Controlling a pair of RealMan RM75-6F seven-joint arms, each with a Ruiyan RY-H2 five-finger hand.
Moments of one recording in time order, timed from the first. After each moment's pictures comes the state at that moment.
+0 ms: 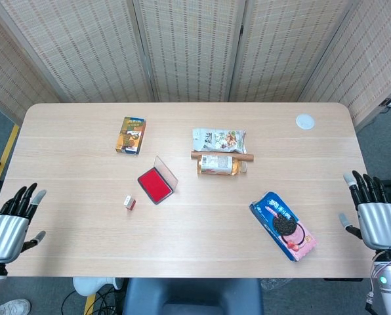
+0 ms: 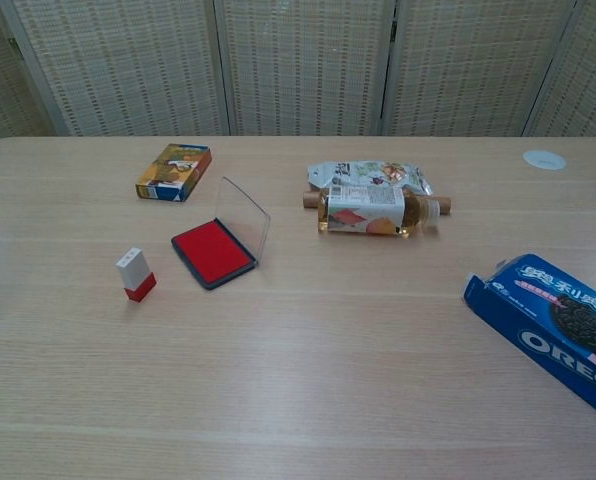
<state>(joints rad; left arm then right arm) -0.17 -1.13 -0.02 -1.57 1.59 1.48 0.23 0.12 -1.16 0.09 -1.55 -1.47 1.48 -0.14</state>
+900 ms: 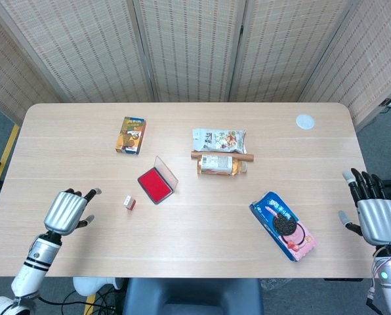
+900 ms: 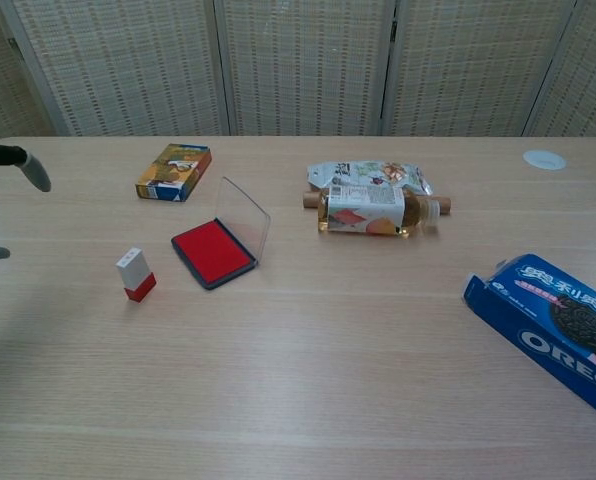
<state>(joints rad) -0.39 -1.34 -0.10 -1.49 1.53 1.22 0.30 0.14 -1.15 0.10 -1.53 -1.45 1.43 -0.11</state>
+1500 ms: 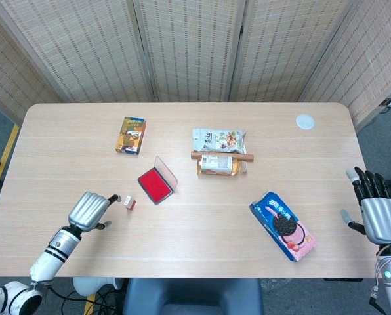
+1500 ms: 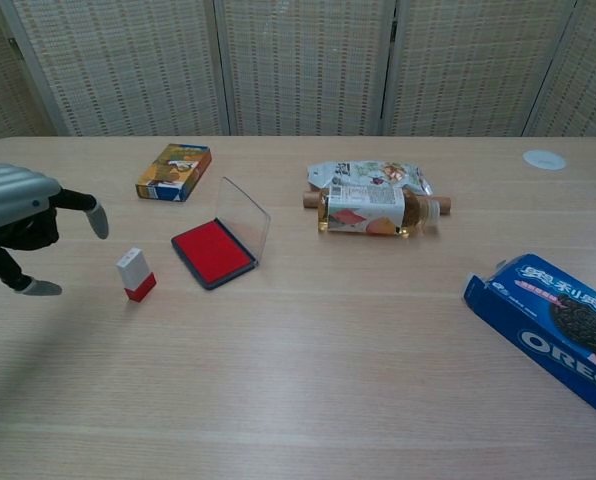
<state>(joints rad) -0.53 -1.35 -0.09 -1.50 1.45 0.99 0.29 0.14 -1.13 0.10 -1.53 -1.44 1.42 -0.07</state>
